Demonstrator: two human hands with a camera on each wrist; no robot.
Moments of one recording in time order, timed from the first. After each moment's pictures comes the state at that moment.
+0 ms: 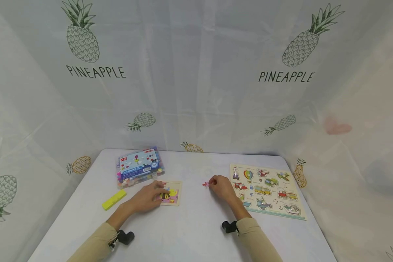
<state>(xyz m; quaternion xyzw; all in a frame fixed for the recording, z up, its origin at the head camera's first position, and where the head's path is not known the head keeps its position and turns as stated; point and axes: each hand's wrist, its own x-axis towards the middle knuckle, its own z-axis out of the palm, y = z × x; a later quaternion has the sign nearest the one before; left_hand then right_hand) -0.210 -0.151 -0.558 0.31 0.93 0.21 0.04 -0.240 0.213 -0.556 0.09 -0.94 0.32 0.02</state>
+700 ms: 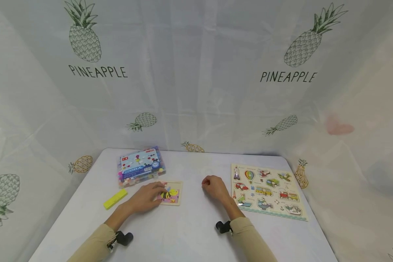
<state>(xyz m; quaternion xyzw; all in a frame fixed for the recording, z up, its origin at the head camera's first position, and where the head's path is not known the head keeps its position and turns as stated) -0.208 -0.159 -0.560 0.31 0.93 0.20 0.02 -0.242 0.184 -0.554 0.12 -0.93 0.34 0.00</state>
